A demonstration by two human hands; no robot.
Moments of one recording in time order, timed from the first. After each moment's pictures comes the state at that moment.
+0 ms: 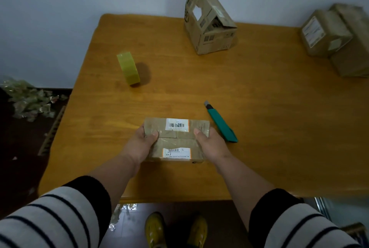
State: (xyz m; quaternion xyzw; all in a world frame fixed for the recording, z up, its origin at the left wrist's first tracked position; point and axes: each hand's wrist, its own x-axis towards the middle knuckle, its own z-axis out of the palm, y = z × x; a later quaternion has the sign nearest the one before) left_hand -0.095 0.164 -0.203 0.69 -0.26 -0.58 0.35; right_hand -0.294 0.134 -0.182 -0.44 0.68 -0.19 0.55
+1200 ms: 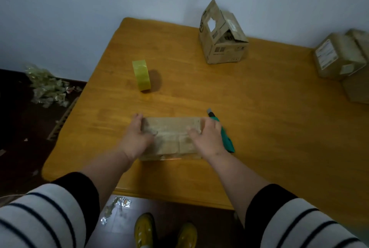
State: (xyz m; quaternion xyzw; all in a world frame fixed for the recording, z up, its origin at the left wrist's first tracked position) left_hand -0.098 0.174 -0.169 0.74 -0.32 -0.48 0.35; right_hand -0.292 0.110 -0.164 -0.60 0.68 -0.09 0.41
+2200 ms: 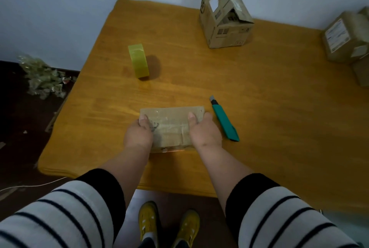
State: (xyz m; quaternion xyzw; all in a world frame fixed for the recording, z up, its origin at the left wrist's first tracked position) left_hand -0.122 0.168 -0.203 0.84 -0.18 -0.38 0.34; right_hand -0.274 0.117 -0.189 -0.55 0.75 -0.09 0.36
